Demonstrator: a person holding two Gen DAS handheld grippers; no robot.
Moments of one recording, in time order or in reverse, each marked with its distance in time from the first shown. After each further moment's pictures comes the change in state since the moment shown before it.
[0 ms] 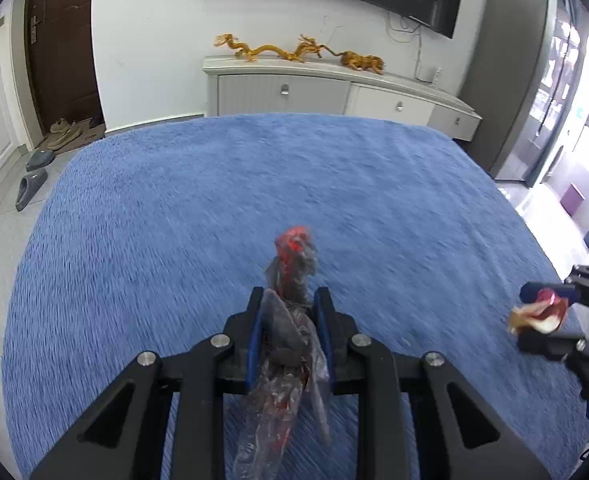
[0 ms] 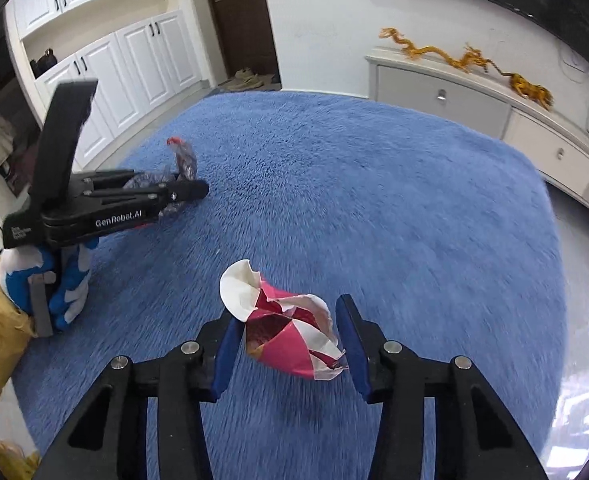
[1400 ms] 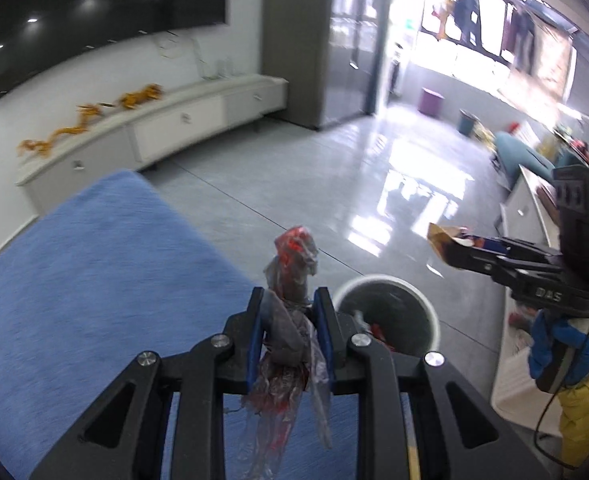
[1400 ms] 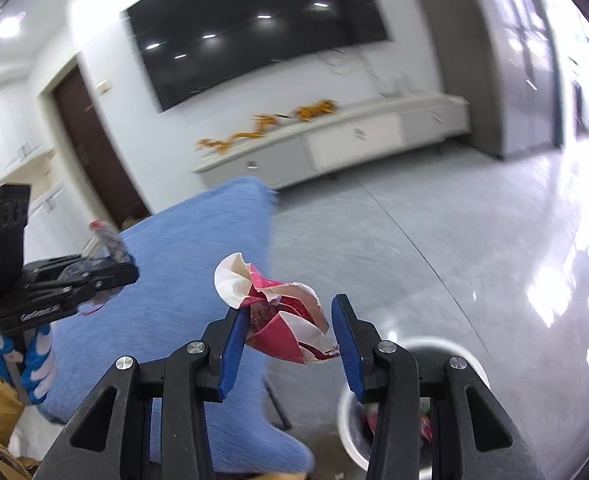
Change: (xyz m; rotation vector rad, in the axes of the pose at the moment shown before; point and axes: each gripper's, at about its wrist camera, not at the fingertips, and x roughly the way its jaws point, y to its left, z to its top) left arm -0.115 -0.380 -0.061 0.507 0.009 -0.386; right arm -0.276 -0.122 -0.259 0.571 -0.403 -0.281
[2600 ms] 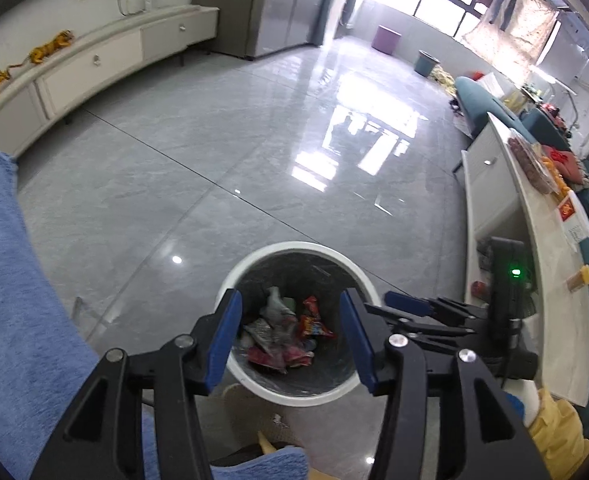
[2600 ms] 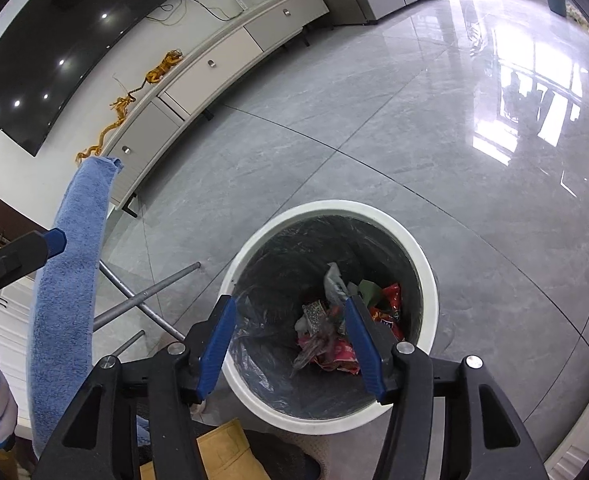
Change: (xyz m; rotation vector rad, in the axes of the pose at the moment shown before) left arm 0.151 -0.099 0.025 0.023 0.229 -0.175; right arm 0.042 -0.163 -0.101 0.449 0.205 -0.170
